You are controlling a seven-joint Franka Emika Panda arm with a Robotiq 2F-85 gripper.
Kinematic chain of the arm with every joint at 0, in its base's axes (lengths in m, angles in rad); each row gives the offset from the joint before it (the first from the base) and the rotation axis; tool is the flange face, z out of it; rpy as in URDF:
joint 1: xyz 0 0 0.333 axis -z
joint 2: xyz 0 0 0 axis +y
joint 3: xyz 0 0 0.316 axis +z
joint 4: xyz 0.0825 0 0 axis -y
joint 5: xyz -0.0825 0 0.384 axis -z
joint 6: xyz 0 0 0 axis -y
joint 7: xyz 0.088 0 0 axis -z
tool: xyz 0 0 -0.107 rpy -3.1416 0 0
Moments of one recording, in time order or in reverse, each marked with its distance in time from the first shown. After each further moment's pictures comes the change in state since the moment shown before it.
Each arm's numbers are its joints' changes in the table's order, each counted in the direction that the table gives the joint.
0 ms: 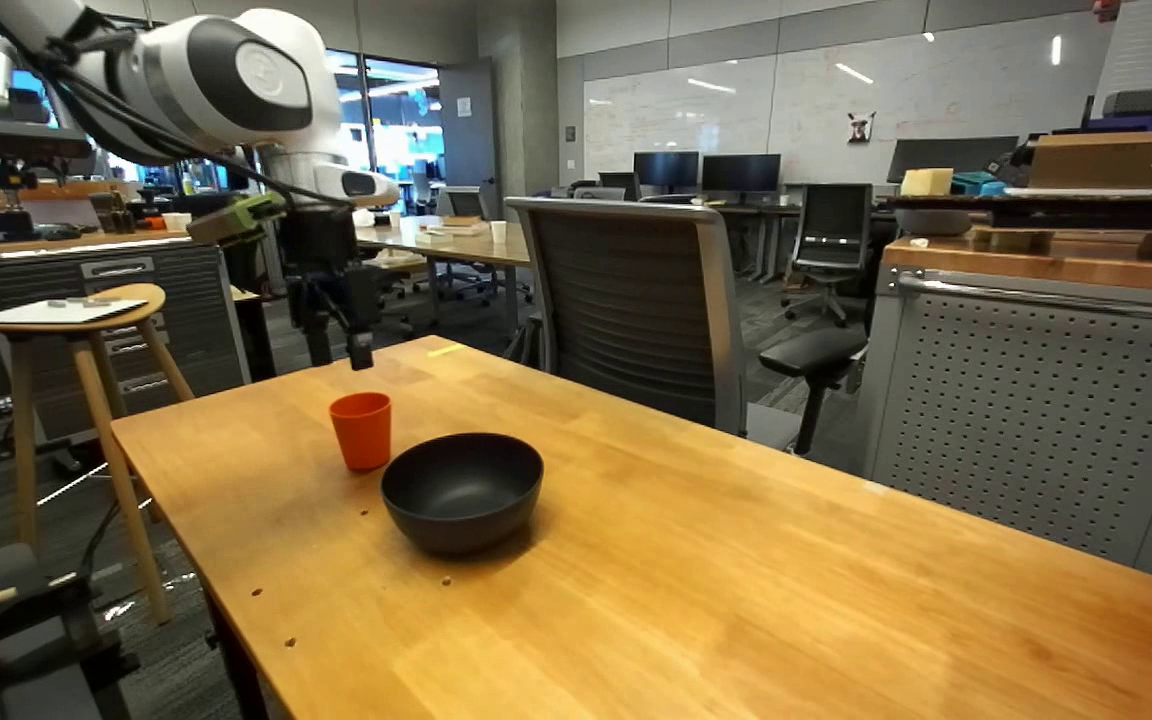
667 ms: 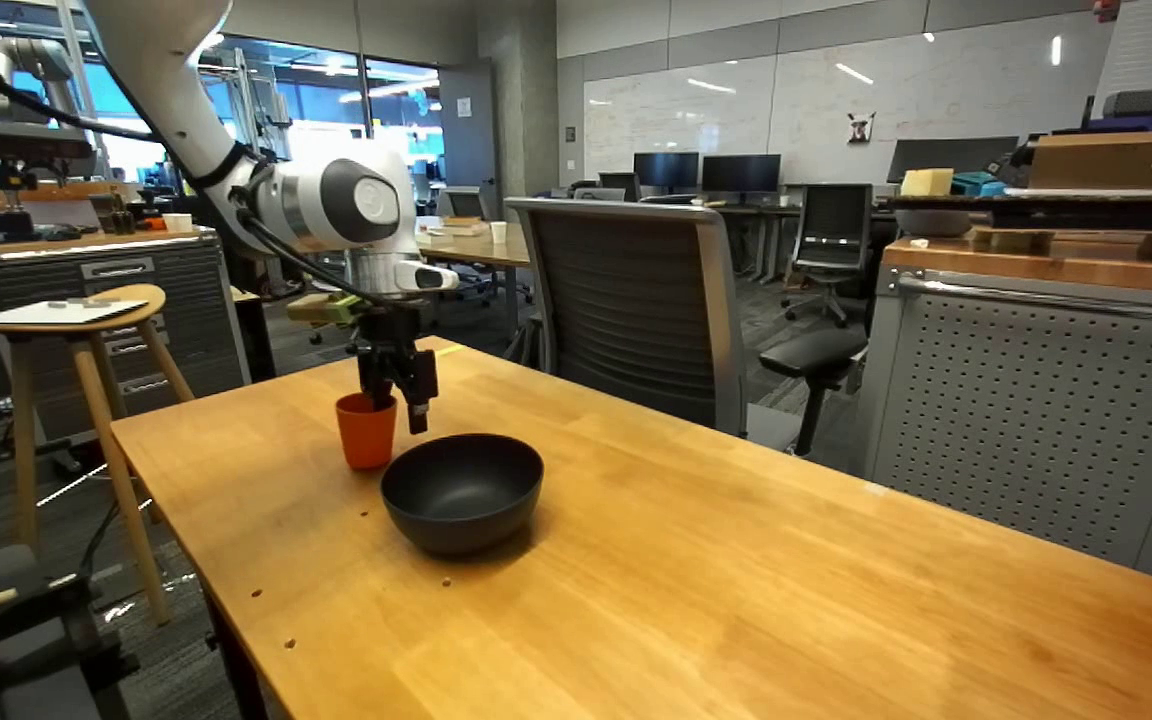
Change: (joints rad) arm -0.155 0.424 -0.159 0.319 0.011 0.053 0.038
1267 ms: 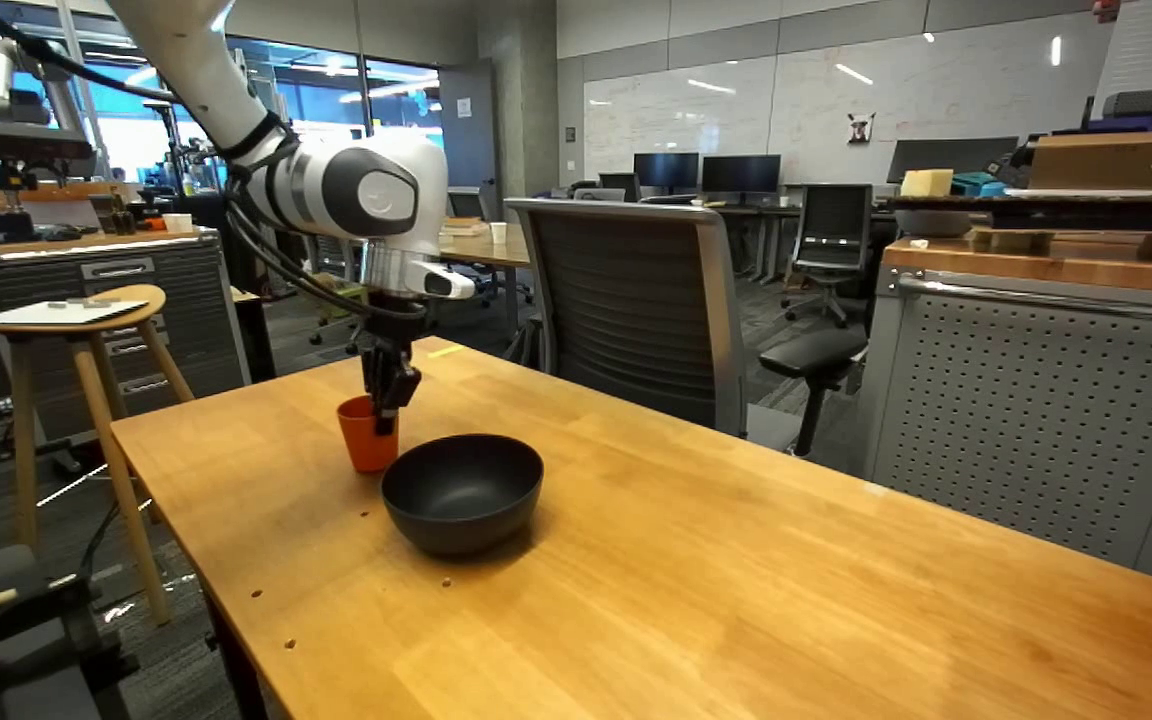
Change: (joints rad) arm 0.047 -0.039 -0.006 -0.009 -0.286 -0.094 -0.094
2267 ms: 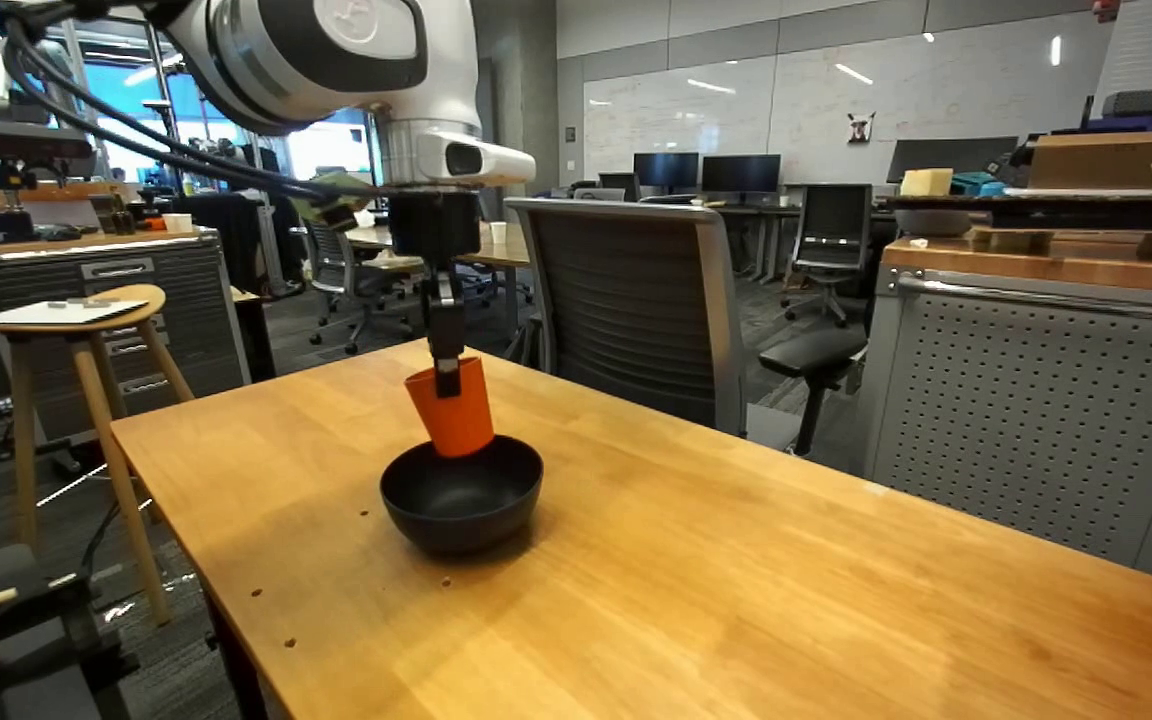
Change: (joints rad) arm 0.164 -0.411 -0.148 -0.278 0.185 0.023 0.184
